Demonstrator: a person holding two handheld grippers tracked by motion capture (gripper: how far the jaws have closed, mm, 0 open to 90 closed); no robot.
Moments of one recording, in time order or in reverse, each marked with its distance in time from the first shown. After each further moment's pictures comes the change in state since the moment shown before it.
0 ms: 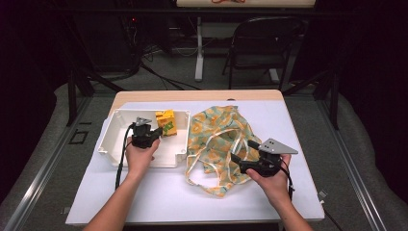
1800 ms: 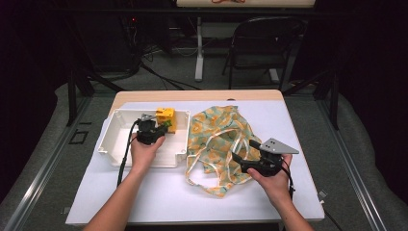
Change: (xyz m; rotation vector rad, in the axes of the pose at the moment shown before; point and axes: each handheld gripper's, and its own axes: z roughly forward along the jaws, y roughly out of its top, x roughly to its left) left arm -0.003 0.008 0.016 0.023 -0.036 -0.006; right arm -0.003 -0.001 -0.001 0.005 -0.016 0.002
